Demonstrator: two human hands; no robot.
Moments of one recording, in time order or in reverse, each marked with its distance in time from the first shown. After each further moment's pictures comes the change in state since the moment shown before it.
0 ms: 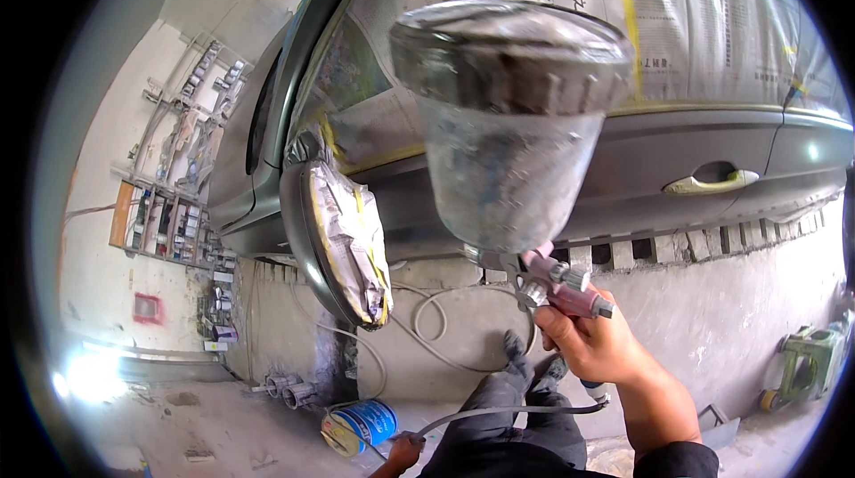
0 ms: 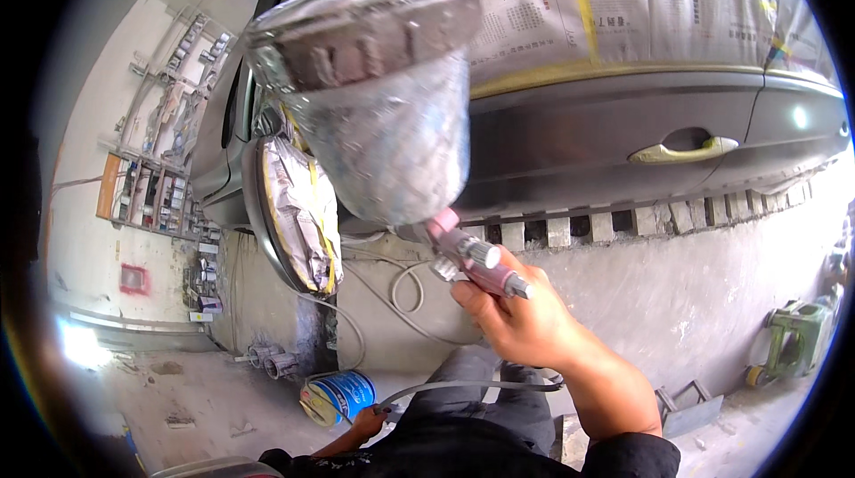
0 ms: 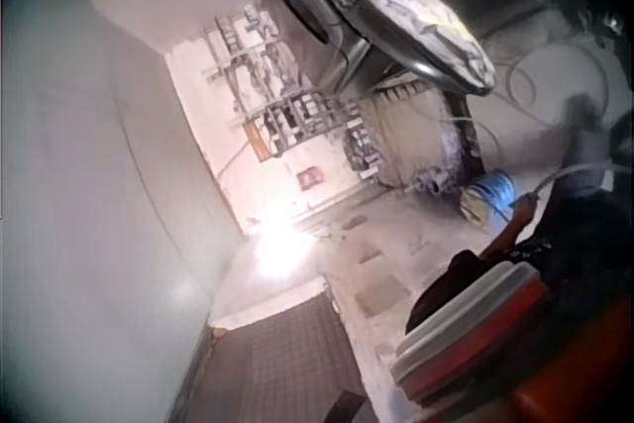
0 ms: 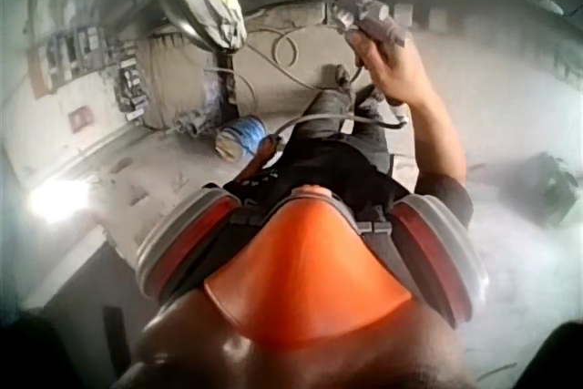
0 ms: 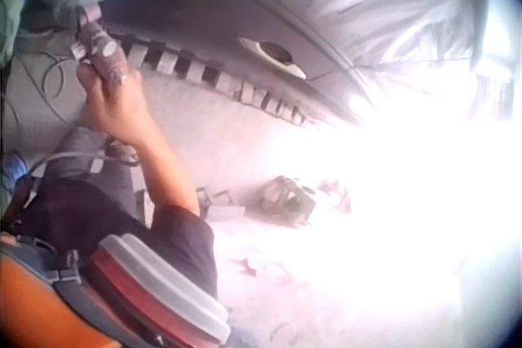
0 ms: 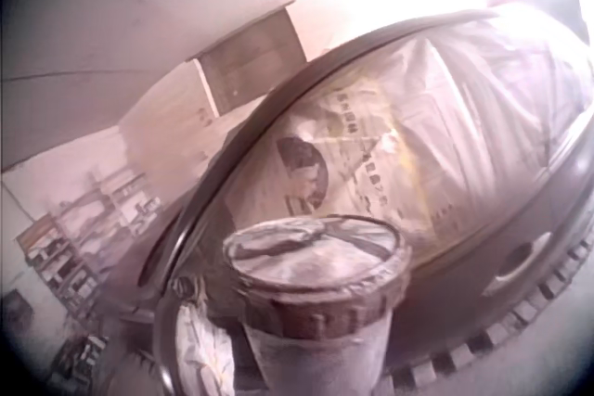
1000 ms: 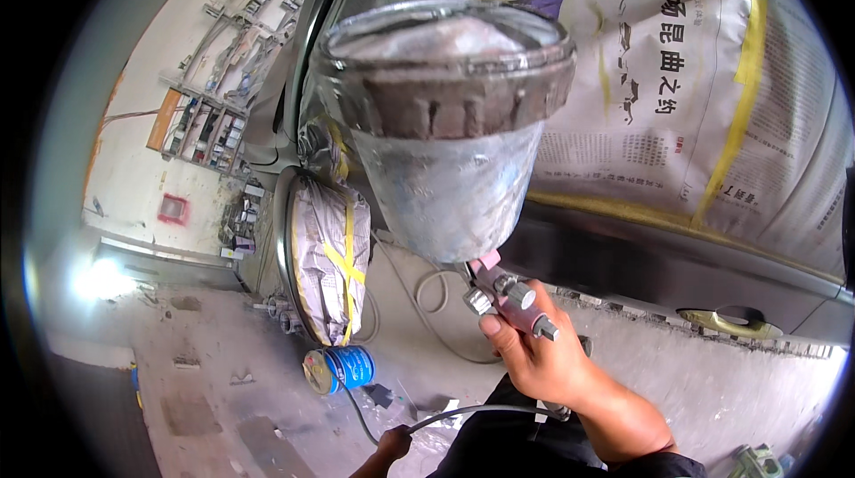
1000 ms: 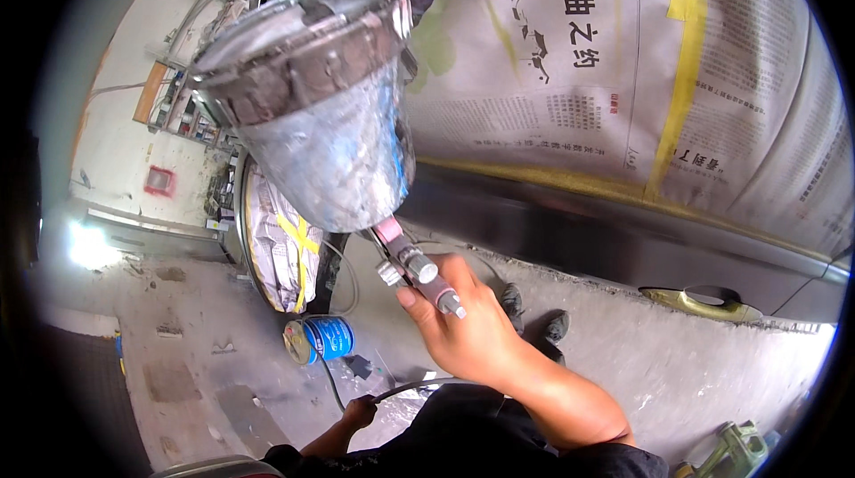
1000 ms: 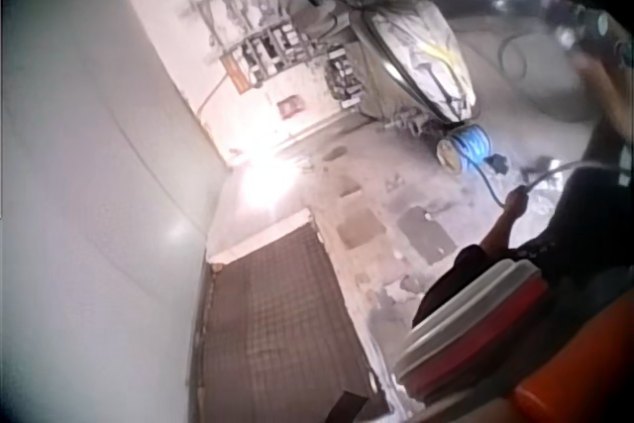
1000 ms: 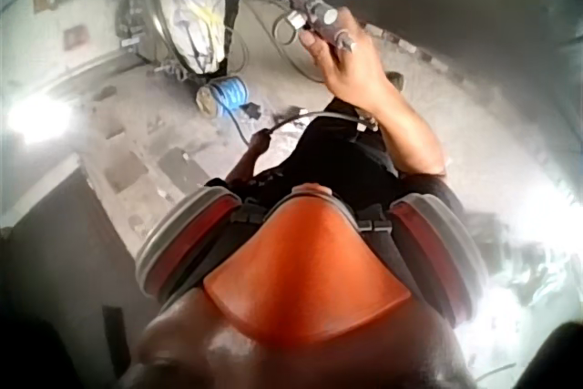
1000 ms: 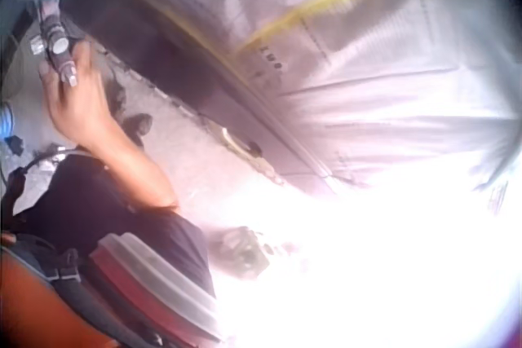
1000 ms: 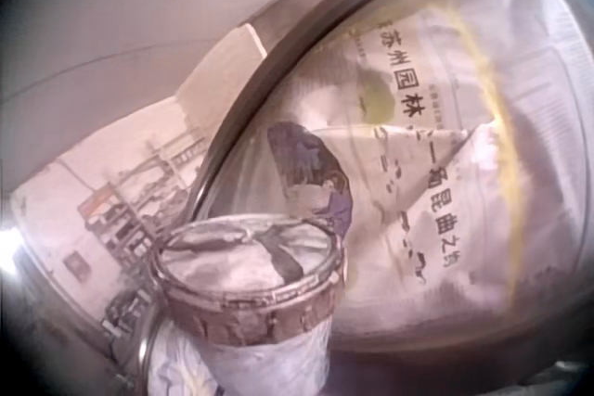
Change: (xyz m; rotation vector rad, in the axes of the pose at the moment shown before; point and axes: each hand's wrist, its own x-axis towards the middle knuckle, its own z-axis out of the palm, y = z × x) left_hand -0.032 0.117 0.076 0.151 0.079 -0.097; right_hand 0.130 0.005 -0.063 0.013 -0.278 -0.035
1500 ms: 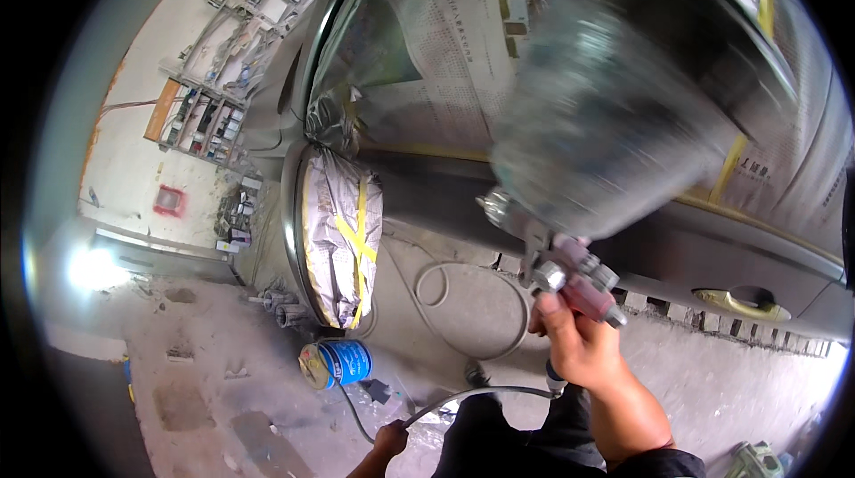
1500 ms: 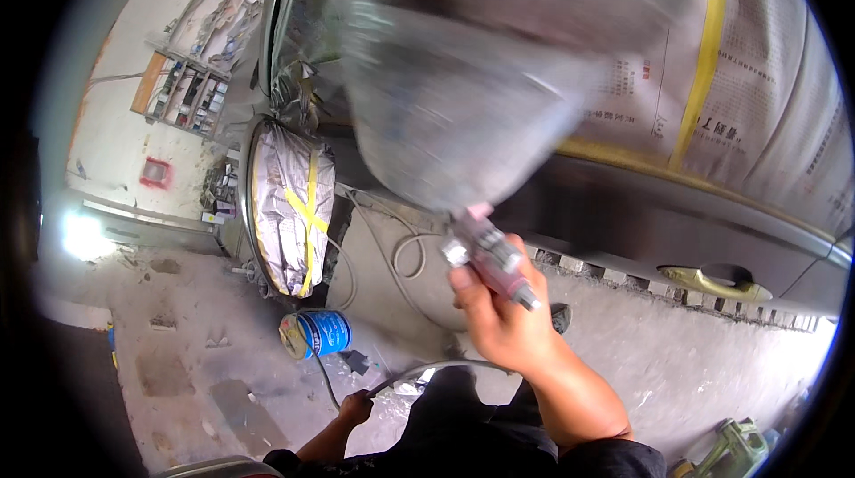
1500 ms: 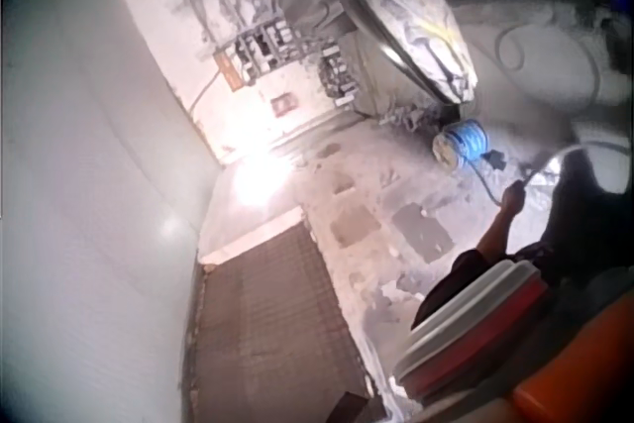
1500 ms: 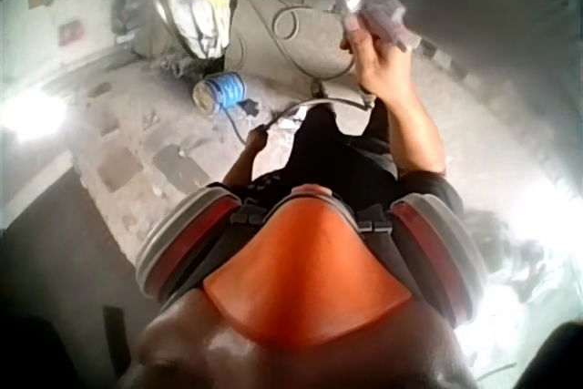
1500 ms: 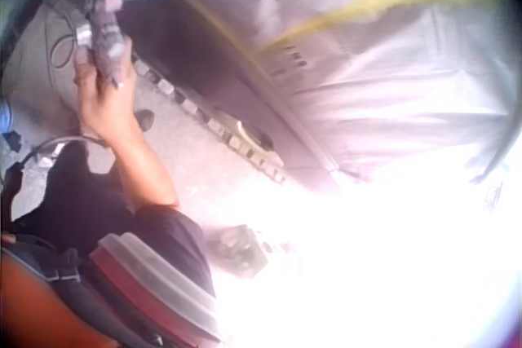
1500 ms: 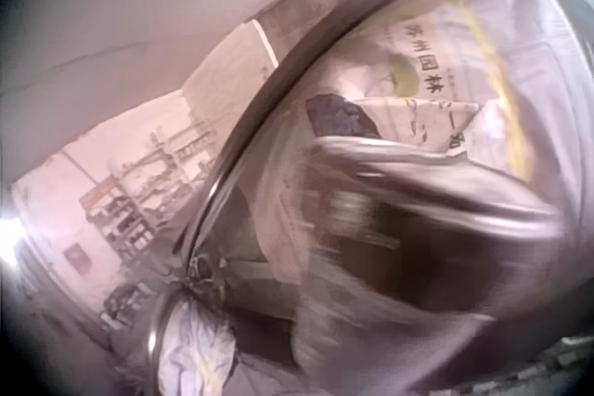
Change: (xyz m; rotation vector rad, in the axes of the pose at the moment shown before) left_hand -0.006 -0.021 -0.001 -0.042 0.067 -0.047; right_hand -0.017 0.030 0.024 0.193 0.205 -0.085
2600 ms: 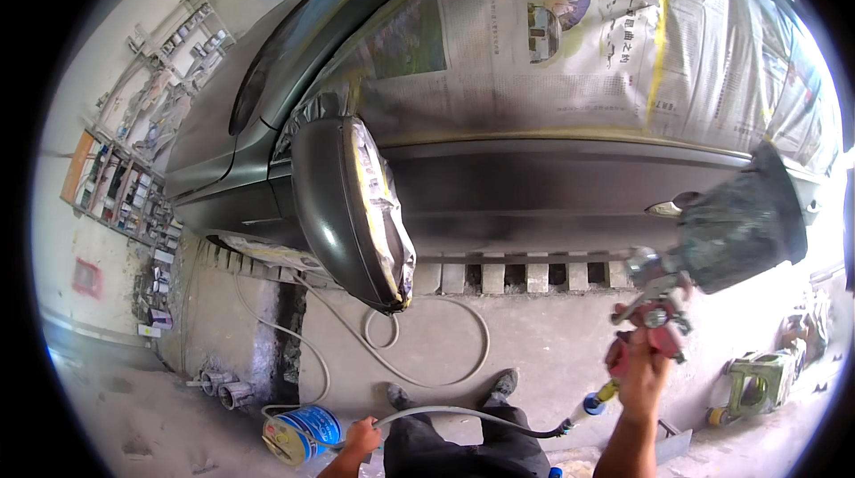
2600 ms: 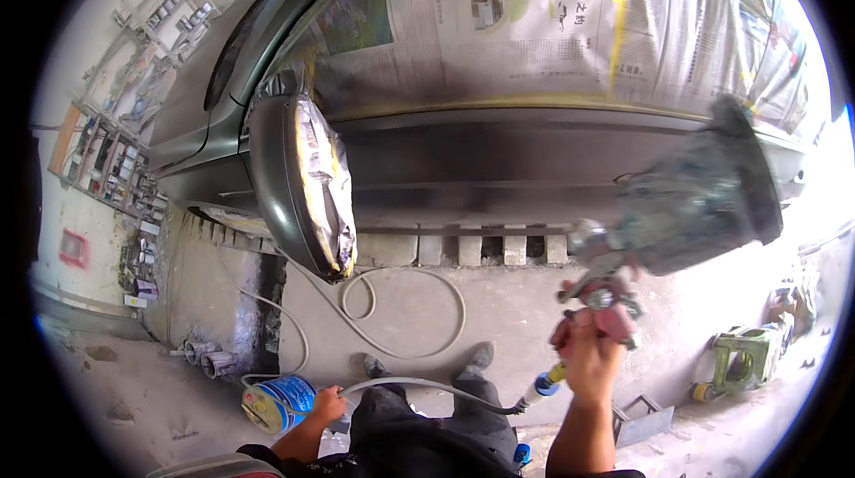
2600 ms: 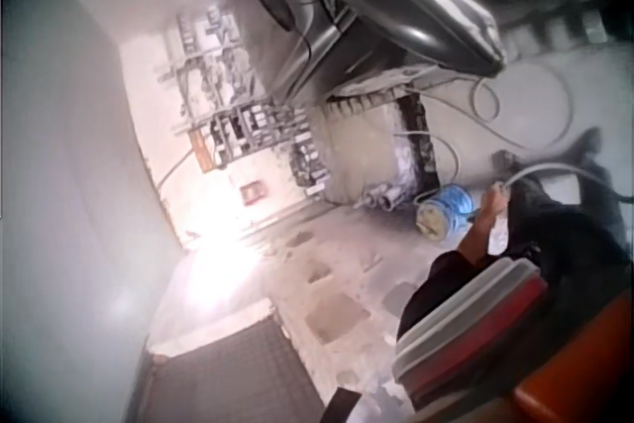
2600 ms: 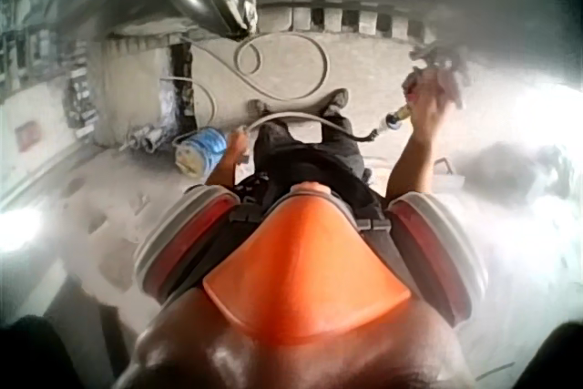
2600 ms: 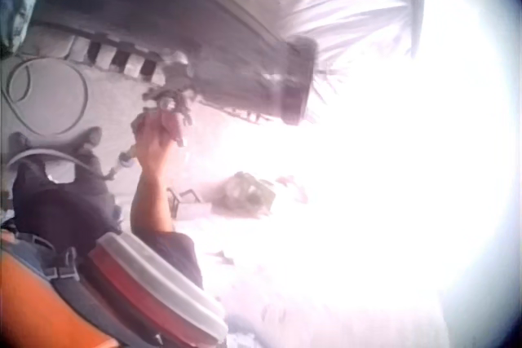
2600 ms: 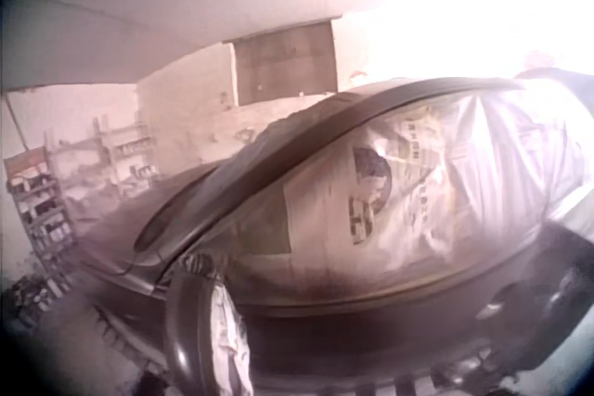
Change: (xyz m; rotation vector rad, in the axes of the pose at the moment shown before) left_hand 0.157 -0.133 -0.048 0.058 0.102 0.394; right_hand -0.177 -0.002 0.110 -0.091 0.795 -0.084
